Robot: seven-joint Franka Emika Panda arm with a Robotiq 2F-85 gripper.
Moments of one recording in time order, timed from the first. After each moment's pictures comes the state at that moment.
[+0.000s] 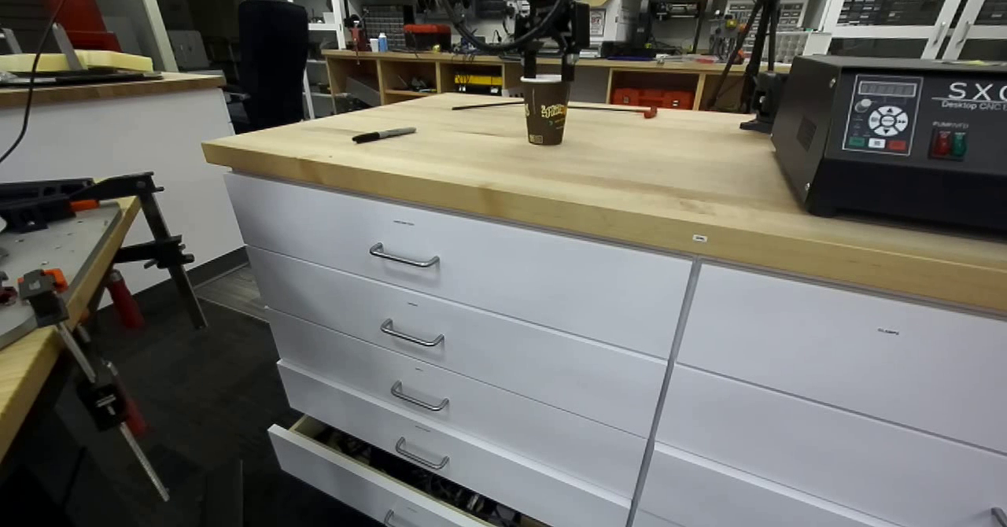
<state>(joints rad) 0.03 0.75 -0.02 -1.32 -0.10 2.06 -0.03</state>
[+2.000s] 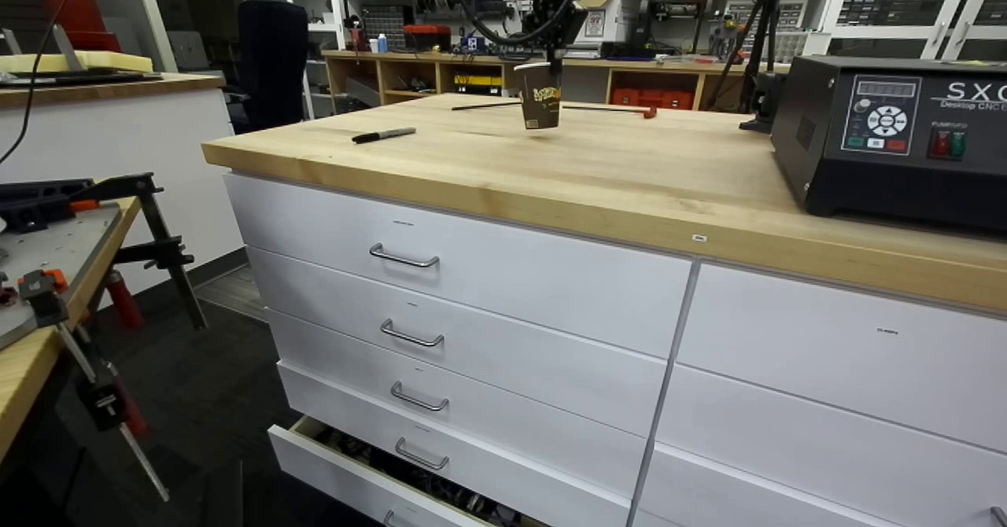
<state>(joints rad) 0.06 0.81 0.00 -1.18 -0.10 2.07 -0.04</state>
